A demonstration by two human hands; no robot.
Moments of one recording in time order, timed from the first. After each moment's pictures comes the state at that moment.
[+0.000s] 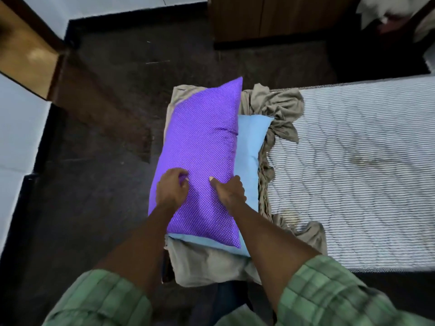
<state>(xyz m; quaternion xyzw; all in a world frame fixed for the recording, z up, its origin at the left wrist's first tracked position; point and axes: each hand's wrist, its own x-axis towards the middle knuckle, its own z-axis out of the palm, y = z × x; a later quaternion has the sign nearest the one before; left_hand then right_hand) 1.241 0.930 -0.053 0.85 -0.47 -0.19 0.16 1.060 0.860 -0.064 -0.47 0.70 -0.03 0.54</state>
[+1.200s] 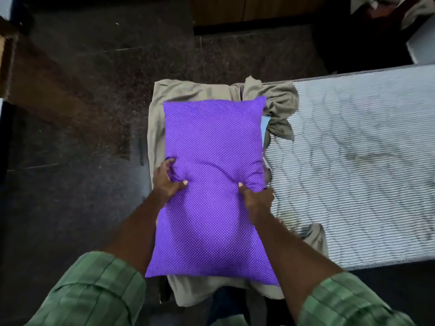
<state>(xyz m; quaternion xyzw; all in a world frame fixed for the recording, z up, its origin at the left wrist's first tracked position) 1.303 0.851 -0.120 0.79 -0.31 -0.44 0.29 1.017 0.818 -0.142 -0.27 0.82 -0.19 0.46</state>
